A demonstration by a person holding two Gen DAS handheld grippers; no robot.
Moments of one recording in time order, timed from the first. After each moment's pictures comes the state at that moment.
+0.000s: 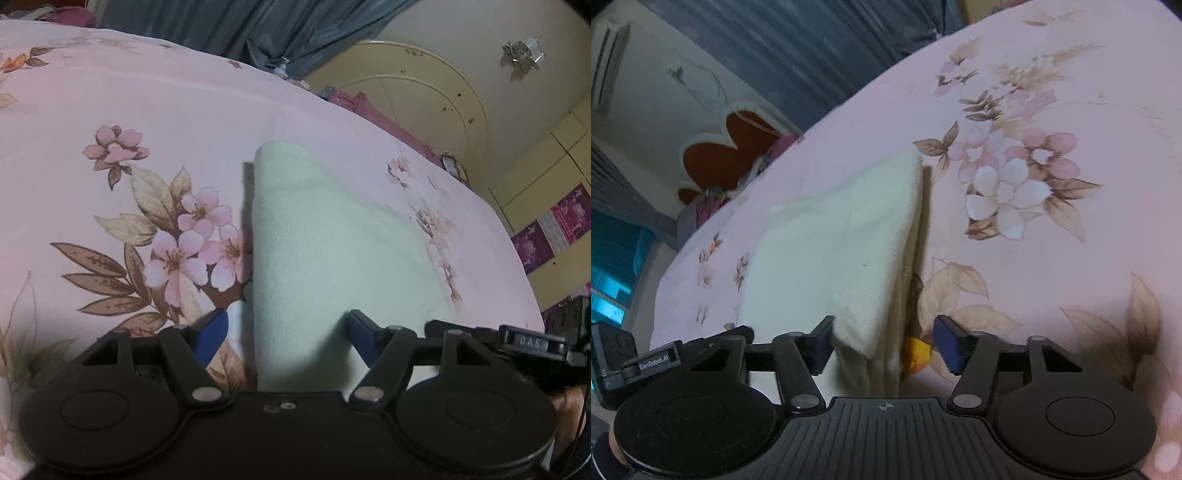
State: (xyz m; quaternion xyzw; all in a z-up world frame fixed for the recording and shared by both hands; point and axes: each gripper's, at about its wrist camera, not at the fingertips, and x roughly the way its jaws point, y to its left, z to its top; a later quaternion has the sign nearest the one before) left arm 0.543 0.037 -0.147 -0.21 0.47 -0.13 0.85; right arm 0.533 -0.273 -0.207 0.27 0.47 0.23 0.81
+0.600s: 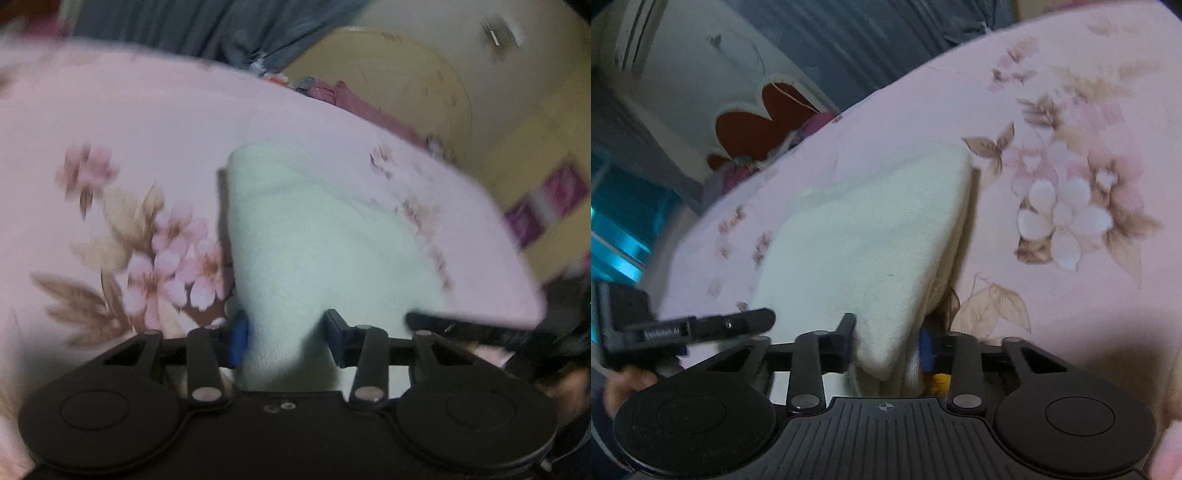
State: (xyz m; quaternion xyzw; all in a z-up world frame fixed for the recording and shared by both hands) left arm 0.553 0.016 -0.136 -0.14 0.47 -0.16 0.86; right arm 0.532 -0.255 -0.199 0.19 0.45 0.27 0.83
